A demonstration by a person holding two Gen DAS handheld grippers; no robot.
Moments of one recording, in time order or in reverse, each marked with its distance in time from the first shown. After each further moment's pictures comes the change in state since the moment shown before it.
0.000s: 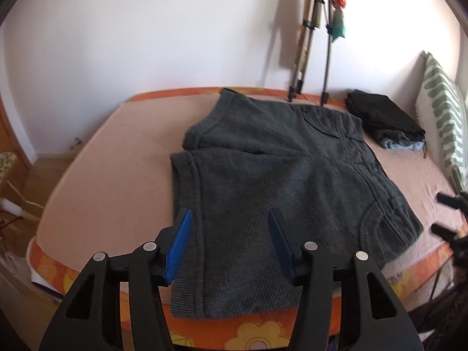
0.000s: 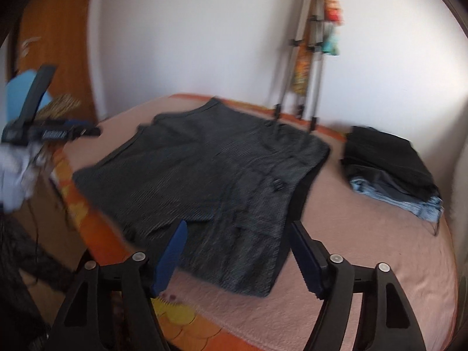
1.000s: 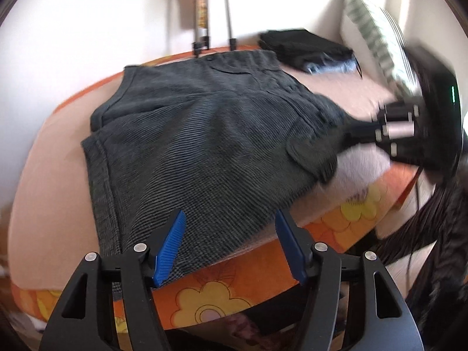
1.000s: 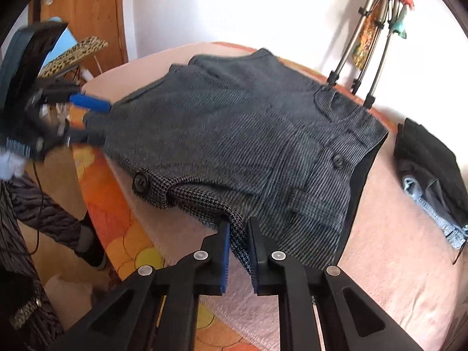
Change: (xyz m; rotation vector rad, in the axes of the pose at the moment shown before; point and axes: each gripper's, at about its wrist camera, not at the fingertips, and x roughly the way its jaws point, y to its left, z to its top) left arm 0.011 -0.063 -0.046 0.352 0.136 -0.223; right arm 0.047 0.024 0.008 -0.110 0.163 0.059
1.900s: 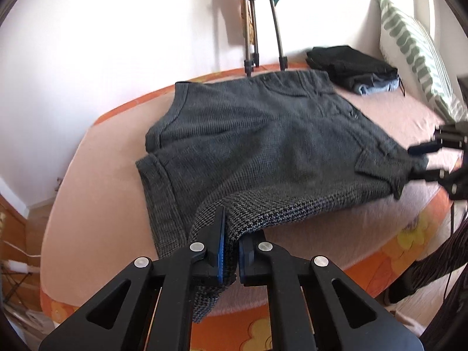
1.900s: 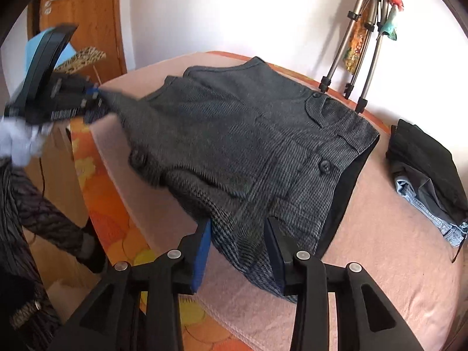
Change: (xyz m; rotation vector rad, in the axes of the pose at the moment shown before) left arm -0.004 0.052 0.022 -0.076 -0.082 0.181; right arm -0.007 -0.010 -0.012 -0.015 -0.013 0.002
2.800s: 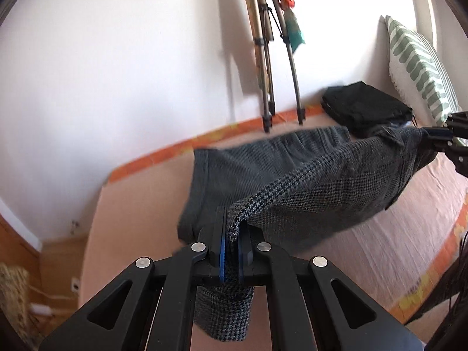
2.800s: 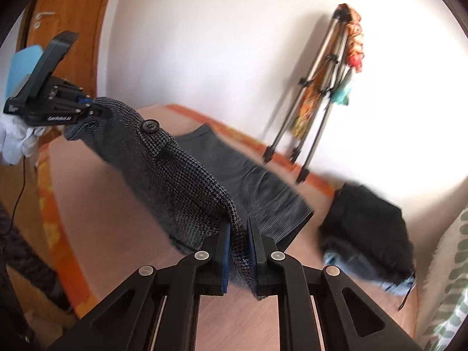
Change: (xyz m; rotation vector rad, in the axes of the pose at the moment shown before) left arm -0.005 0.030 0.114 0.064 -0.115 0.060; right arm -0.048 -0.074 0.096 0.012 -0.228 -0.213
